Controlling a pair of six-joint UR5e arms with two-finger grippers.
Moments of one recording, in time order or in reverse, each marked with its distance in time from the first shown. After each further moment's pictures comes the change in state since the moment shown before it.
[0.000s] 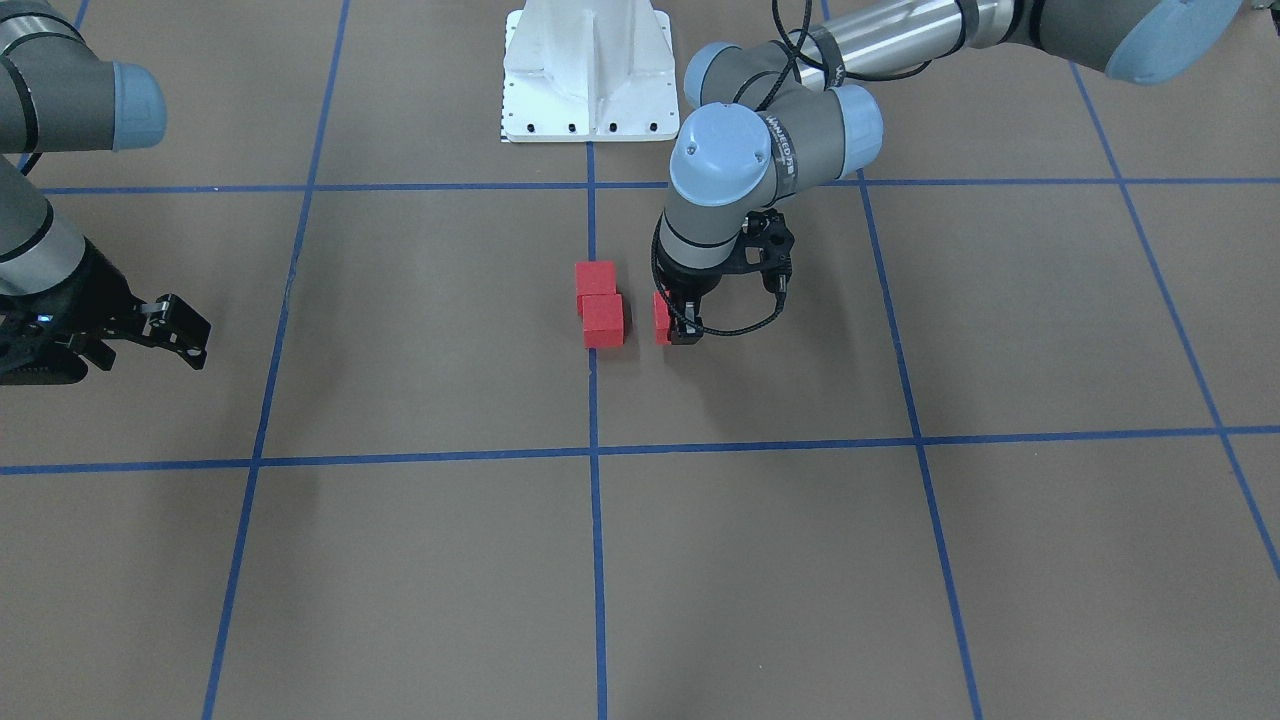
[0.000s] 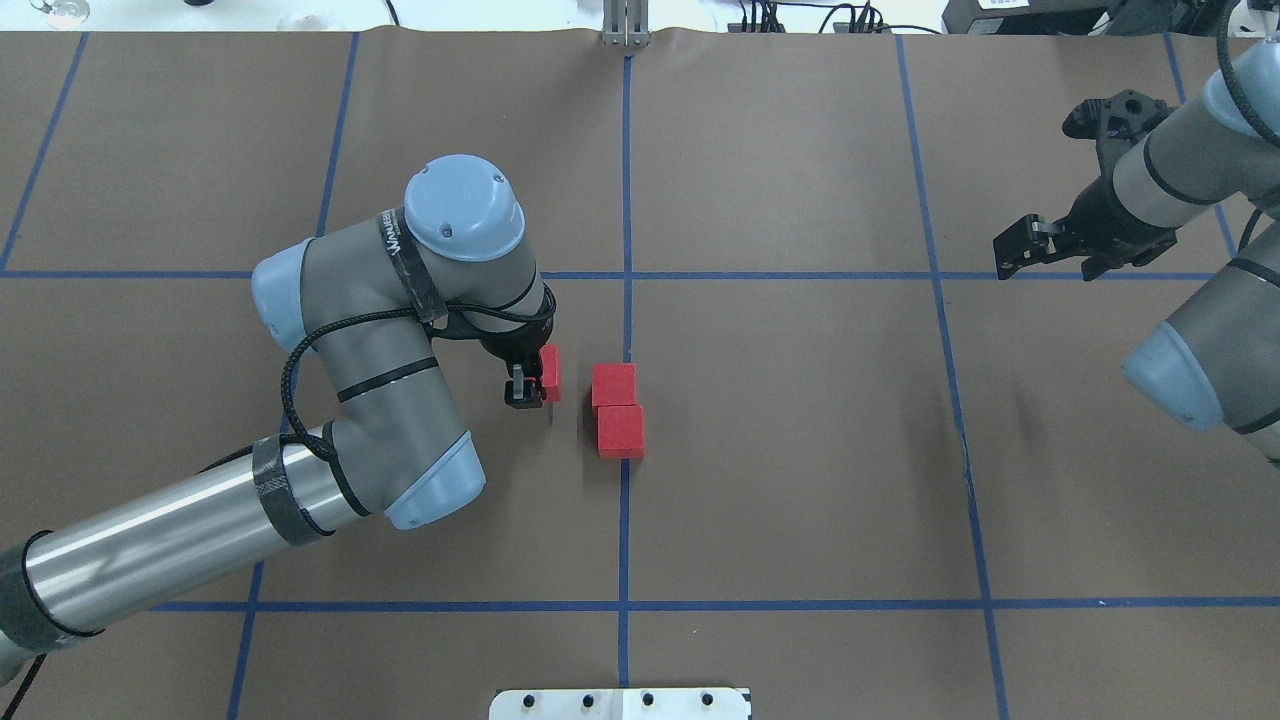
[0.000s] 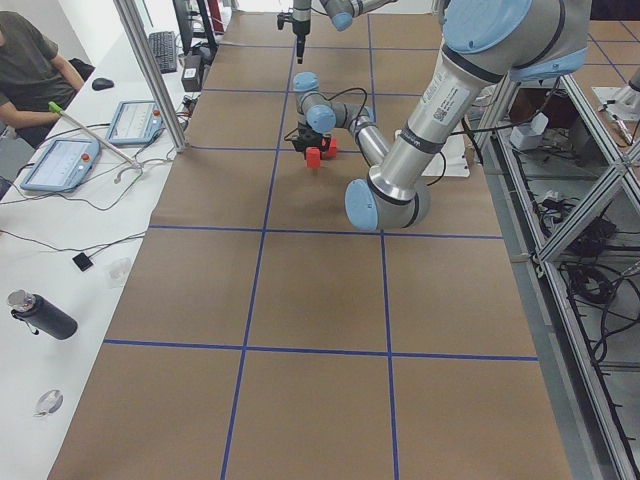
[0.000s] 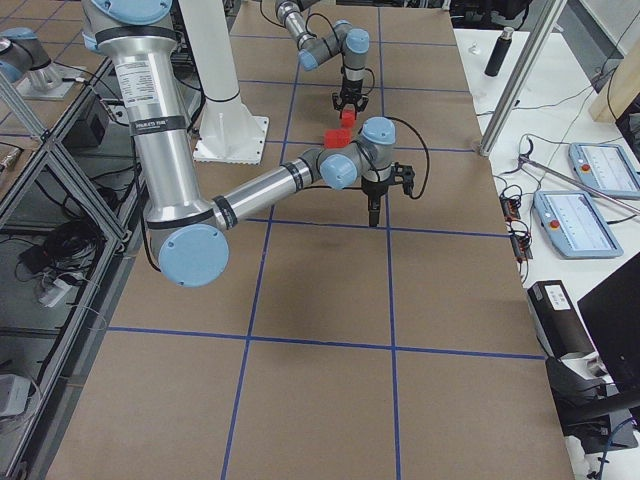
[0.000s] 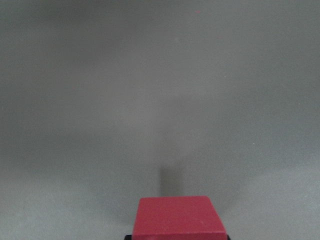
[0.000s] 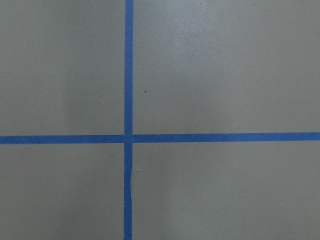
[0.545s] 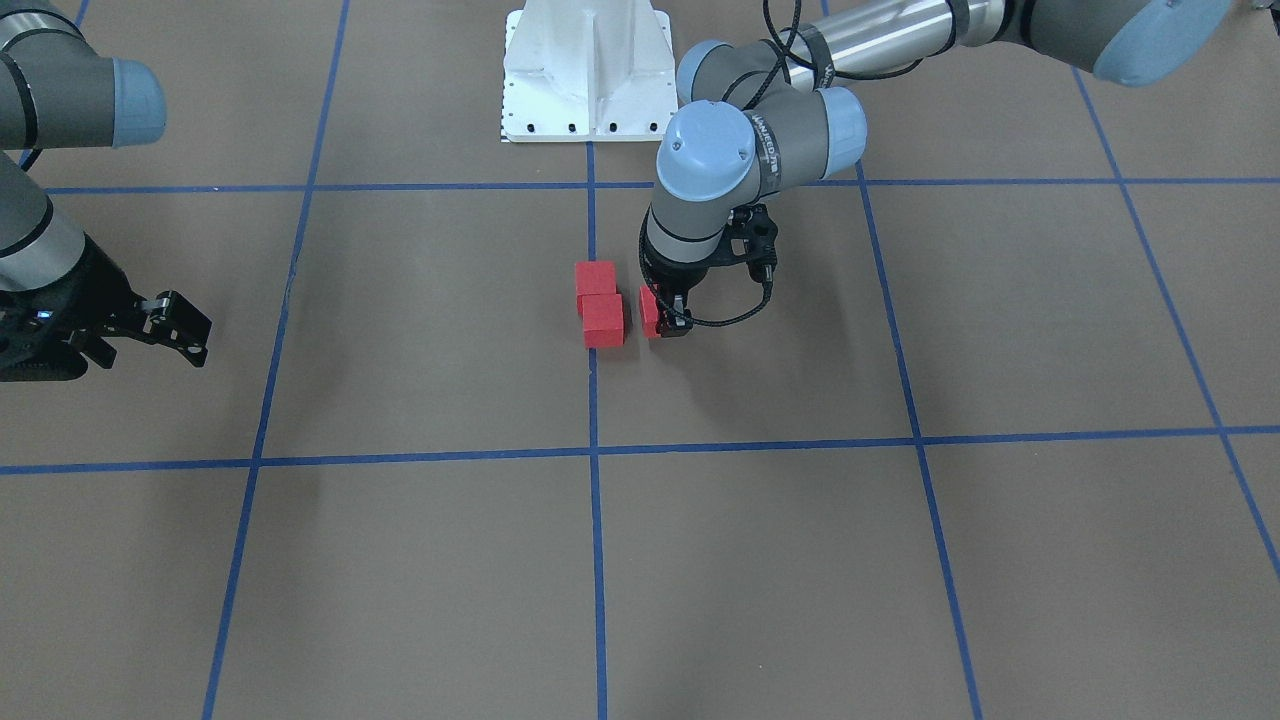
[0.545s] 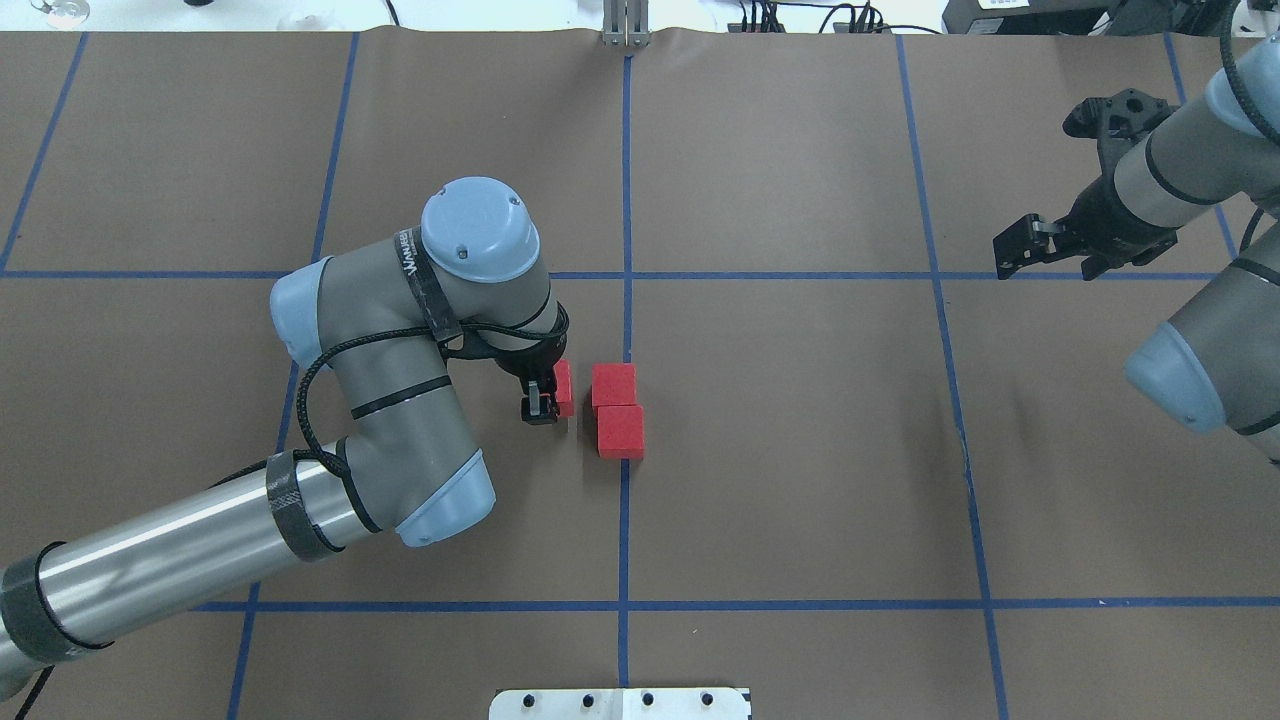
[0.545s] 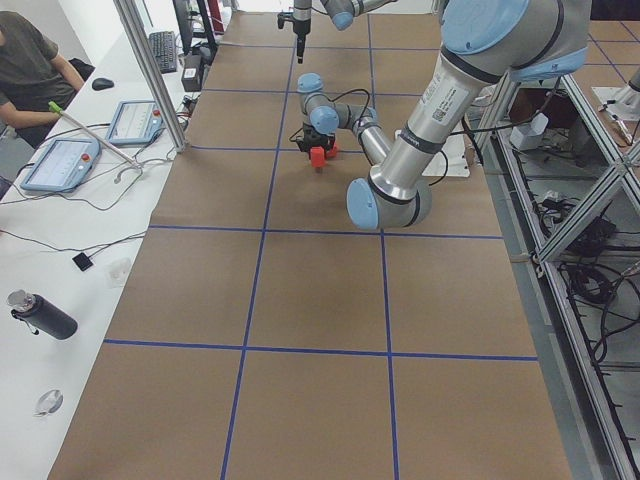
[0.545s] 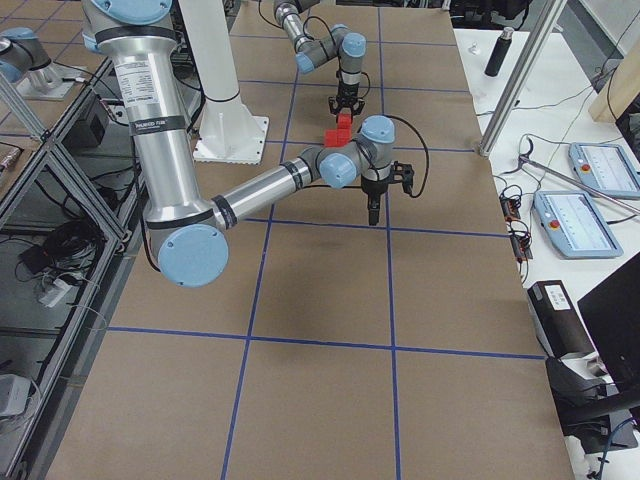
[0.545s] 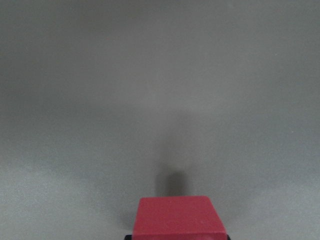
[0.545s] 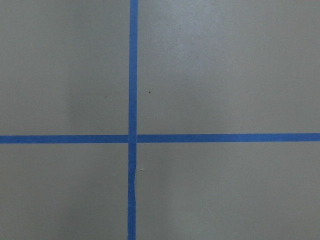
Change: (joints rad) left arm 0.027 -0.007 0.012 -0.013 0.003 -0.051; right arm 0.000 -0.002 0.007 0.000 0.000 0.000
